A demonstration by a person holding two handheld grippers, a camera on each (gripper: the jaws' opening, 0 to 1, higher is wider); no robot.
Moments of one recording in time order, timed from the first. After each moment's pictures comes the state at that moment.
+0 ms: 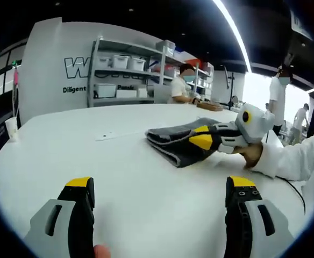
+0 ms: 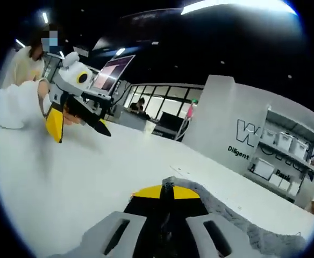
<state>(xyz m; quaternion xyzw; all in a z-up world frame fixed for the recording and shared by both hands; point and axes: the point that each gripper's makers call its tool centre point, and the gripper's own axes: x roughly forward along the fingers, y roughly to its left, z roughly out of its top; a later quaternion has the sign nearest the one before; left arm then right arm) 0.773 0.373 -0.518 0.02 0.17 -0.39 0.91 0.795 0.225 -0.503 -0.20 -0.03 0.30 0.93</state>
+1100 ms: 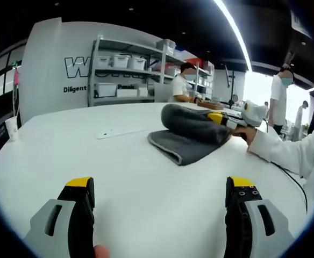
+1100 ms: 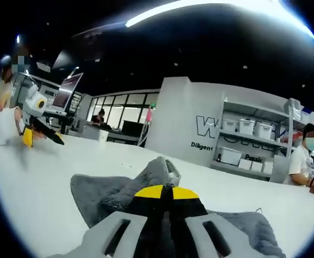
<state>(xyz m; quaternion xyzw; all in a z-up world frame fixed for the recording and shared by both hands) 0.773 0.373 -0.523 0.02 0.17 -0.39 0.91 0.806 0.066 -0.481 -0.11 -0.04 0.16 0.98</state>
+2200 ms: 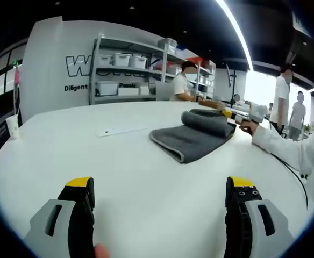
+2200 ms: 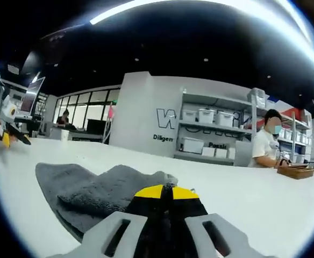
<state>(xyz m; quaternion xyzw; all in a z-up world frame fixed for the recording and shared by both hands) 0.776 0.376 -0.527 0.02 0.18 -0.38 0.91 0.784 -0.080 -0.484 -0.07 -0.03 0.02 1.00</state>
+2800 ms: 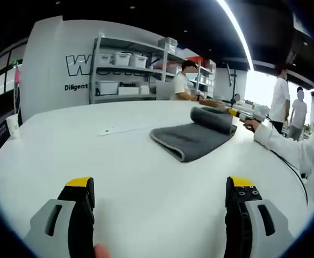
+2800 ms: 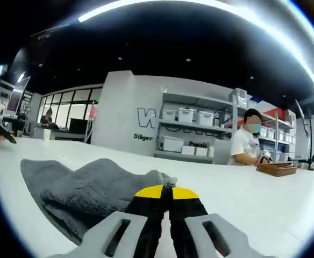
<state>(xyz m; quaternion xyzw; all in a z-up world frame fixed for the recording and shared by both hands) 0.775 0.376 -0.529 0.02 0.18 -0.38 0.91 0.759 -0.152 -0.482 -0.07 -0.03 -0.06 1.00</state>
